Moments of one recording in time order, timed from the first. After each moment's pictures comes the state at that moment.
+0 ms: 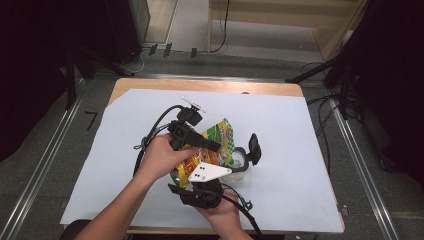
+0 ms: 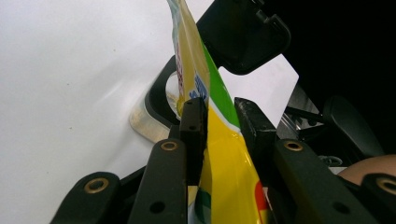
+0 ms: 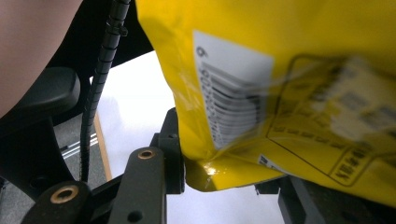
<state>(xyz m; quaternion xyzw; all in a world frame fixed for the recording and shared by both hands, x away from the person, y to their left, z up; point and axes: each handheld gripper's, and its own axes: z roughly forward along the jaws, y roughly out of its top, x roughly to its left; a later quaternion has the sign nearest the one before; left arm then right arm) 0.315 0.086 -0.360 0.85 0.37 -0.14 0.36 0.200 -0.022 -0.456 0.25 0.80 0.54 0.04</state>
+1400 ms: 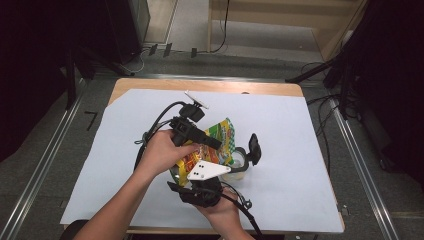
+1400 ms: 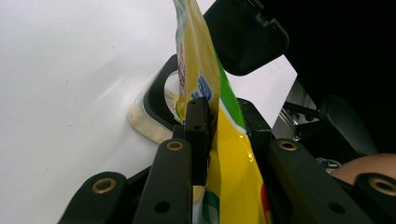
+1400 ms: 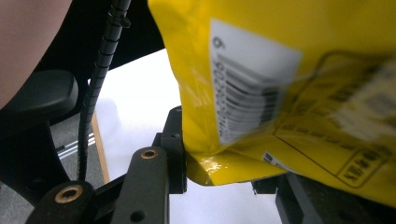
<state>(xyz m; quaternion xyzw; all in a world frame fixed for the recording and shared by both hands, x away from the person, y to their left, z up) 0.325 0.079 -0.354 0.85 0.38 -0.15 0.33 0.202 -0.021 -0.450 0.25 0.80 0.54 0.04</state>
